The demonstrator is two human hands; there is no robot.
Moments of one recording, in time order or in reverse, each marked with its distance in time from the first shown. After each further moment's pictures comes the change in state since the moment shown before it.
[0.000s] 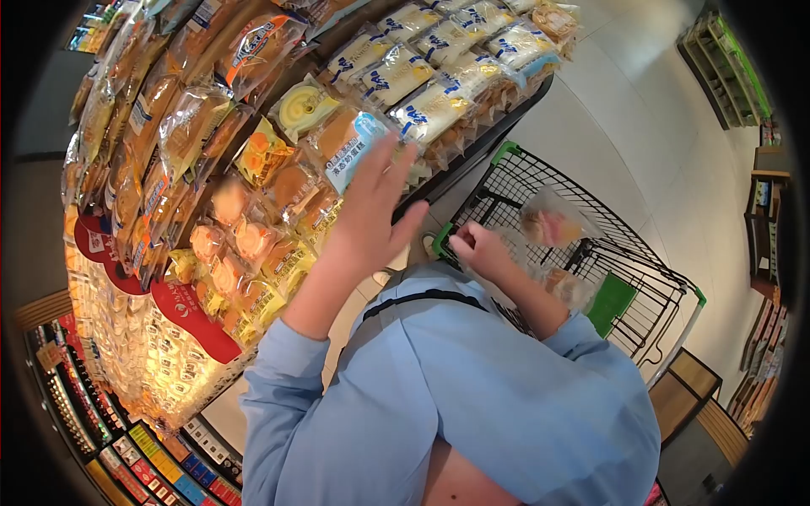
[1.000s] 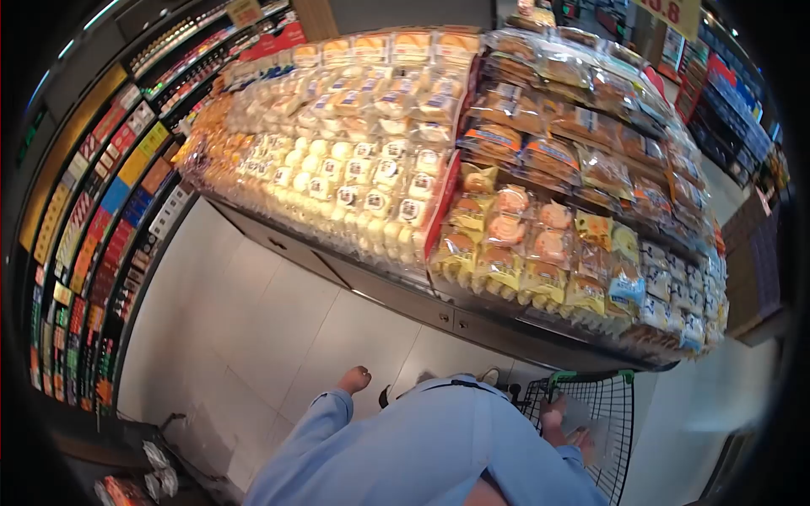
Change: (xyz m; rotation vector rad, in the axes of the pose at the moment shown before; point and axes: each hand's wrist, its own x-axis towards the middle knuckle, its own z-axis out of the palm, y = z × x) left_hand -0.694 0.002 0.205 -0.323 0.182 -1.698; right_hand 0.020 0.153 0.093 -0.511 0.049 -0.123
